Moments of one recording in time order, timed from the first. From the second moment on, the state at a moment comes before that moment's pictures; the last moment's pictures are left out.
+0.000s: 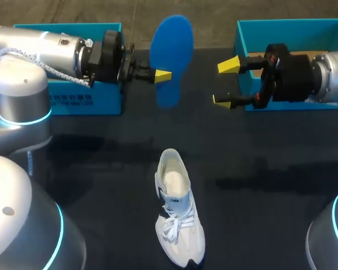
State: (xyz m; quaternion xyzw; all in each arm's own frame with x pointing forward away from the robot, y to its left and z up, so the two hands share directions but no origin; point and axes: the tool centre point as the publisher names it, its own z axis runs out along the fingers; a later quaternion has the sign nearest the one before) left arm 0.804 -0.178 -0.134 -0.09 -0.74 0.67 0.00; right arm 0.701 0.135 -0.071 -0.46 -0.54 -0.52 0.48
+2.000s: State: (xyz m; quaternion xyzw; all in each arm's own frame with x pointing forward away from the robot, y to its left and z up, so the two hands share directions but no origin) left arm 0.782 -0.154 -0.139 -0.52 -0.56 0.46 -0.44; right arm 0.702 0.135 -0.071 -0.46 -0.54 -0.52 0.48
